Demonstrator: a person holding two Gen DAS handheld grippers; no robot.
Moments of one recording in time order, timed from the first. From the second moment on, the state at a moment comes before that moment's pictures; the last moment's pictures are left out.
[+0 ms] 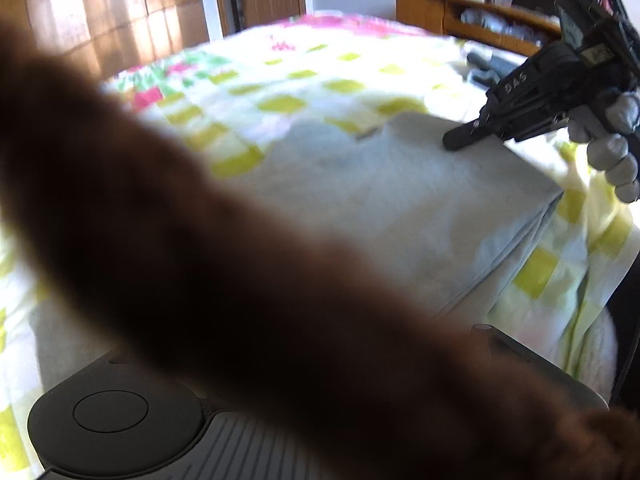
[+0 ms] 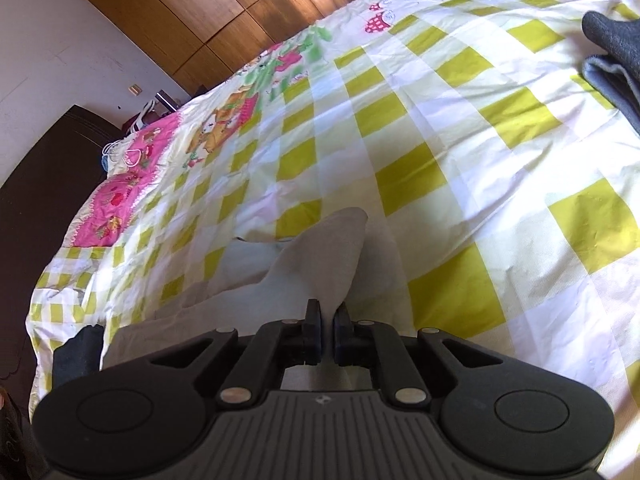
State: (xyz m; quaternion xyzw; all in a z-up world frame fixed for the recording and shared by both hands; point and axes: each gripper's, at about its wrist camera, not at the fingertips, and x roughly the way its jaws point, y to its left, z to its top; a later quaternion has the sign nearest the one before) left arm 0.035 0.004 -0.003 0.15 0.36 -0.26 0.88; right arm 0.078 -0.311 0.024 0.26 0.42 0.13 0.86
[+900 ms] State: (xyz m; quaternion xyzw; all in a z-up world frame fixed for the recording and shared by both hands) left arm 0.038 0.151 -0.005 0.06 0.38 -0.17 0.91; right arm 0.121 0.010 0.059 0.12 0.51 0.27 0.81
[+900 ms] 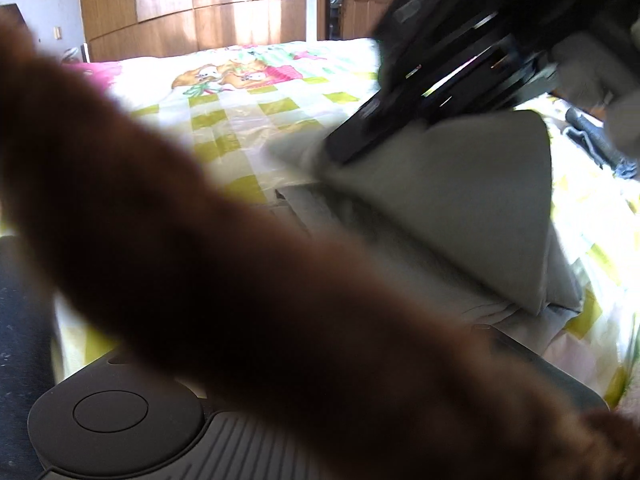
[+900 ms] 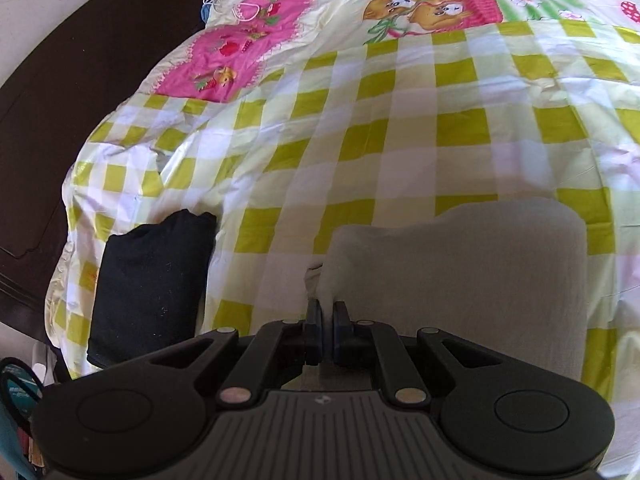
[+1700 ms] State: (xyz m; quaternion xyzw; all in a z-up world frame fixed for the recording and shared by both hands) left arm -0.013 0.185 0.034 -0.03 0.33 -0.20 0.92; right arm 0.126 0.050 0.058 0.00 0.49 0.26 0.83
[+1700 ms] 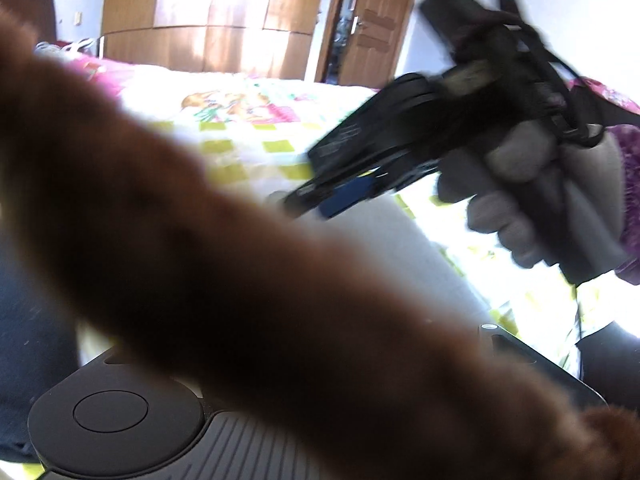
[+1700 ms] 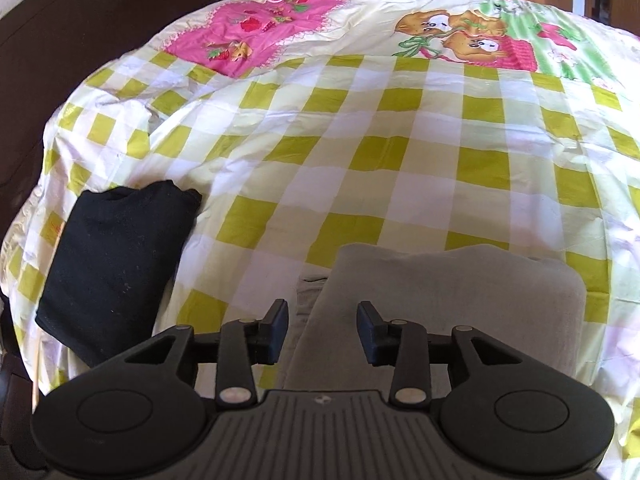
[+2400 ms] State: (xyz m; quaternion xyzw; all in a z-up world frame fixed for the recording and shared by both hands) left arm -0.009 0.188 0.019 -0.07 0.36 -0.14 0.92; right arm 0.118 0.071 0.060 0.02 0.47 0.30 0.83
